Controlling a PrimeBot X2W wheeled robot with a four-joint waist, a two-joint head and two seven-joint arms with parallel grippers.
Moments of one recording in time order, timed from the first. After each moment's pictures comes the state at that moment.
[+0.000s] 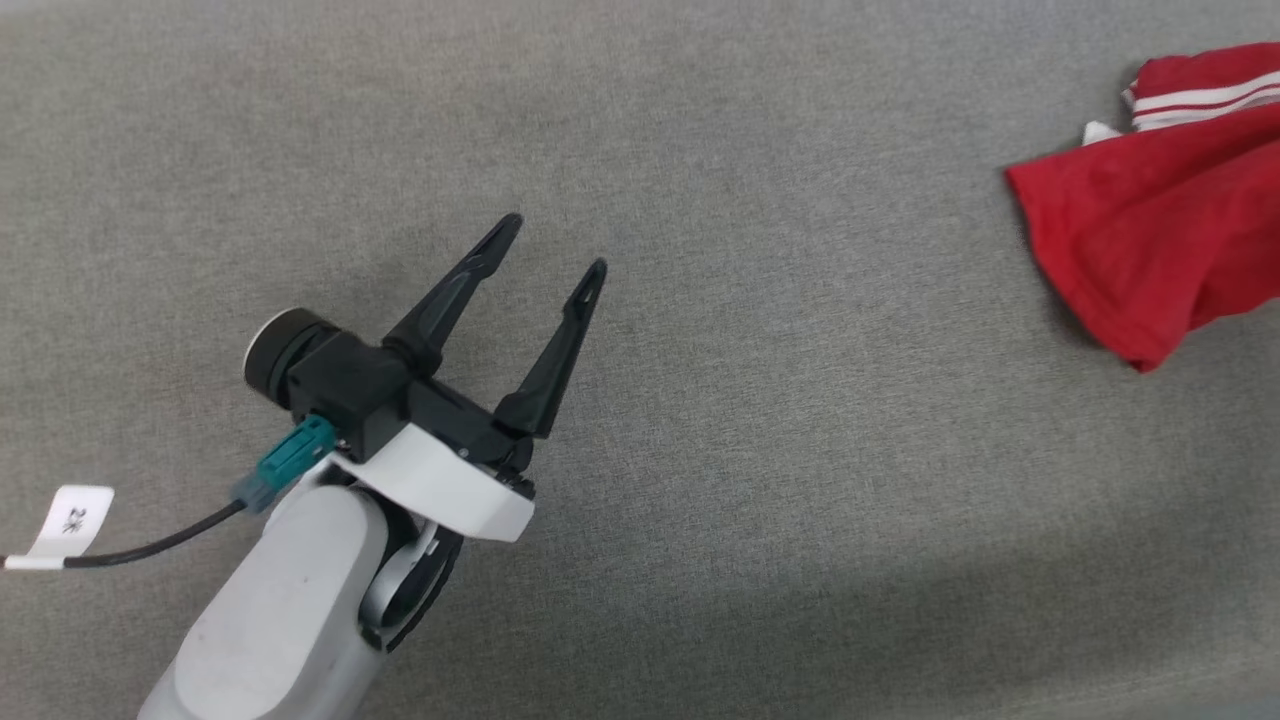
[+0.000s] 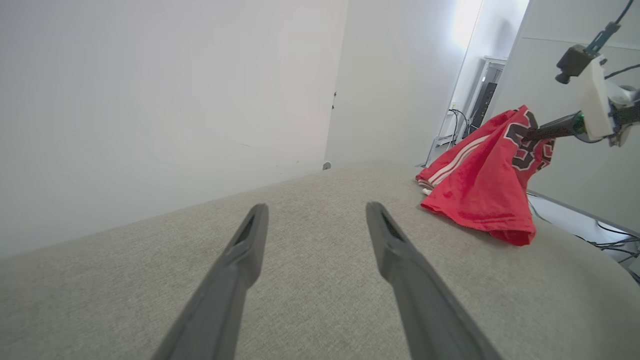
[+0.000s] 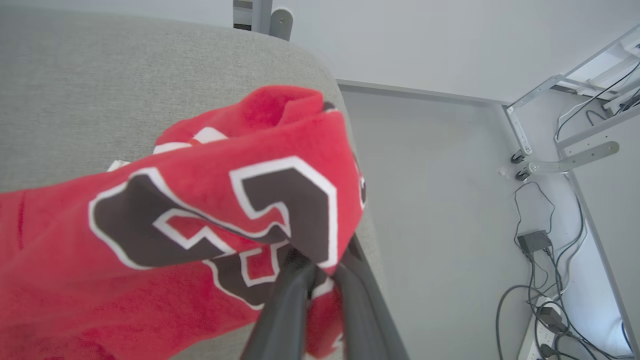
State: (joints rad) left arm -0.47 0.35 -0.51 0.09 -0.44 -0.13 -0.26; right arm -0.79 -0.76 0.18 0.59 0.54 0.13 0.45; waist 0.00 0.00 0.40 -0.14
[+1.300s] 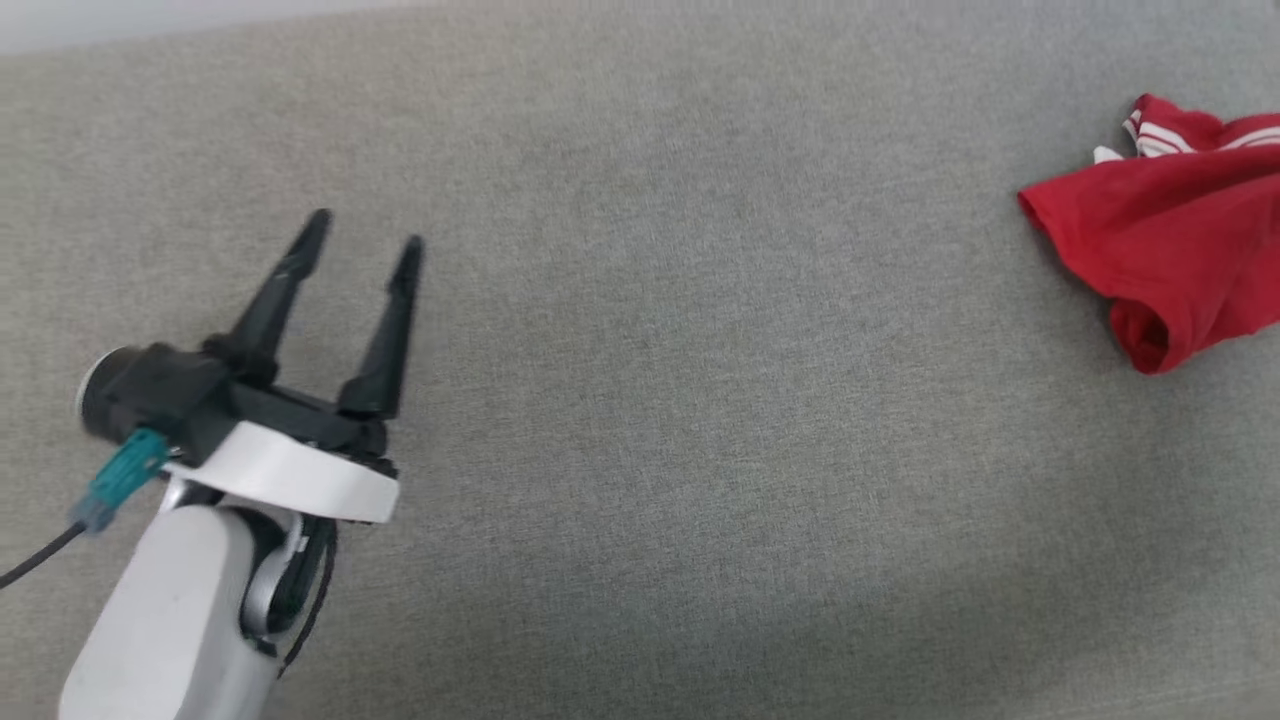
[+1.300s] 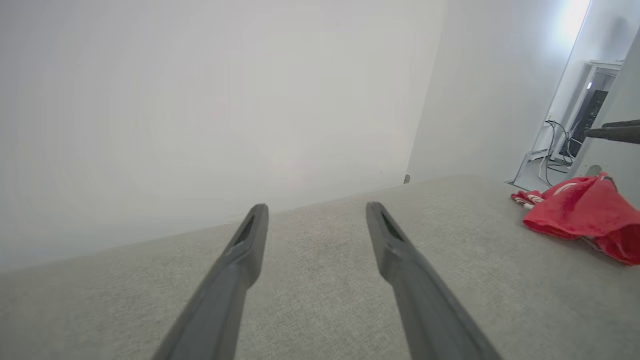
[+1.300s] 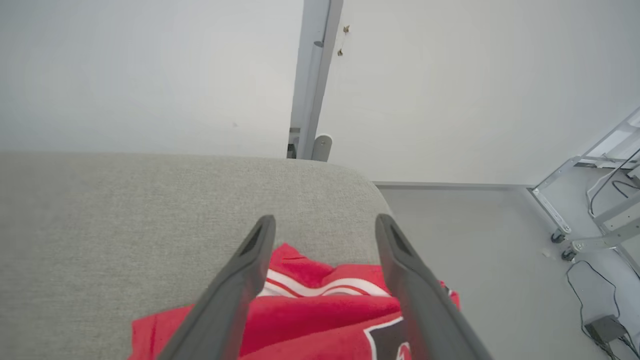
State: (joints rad) left arm -0.38 0.37 -0.28 0.11 -0.42 -0.13 -0.26; right arm -0.97 -0.53 0.17 0.89 0.39 0.13 0.04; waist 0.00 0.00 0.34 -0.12
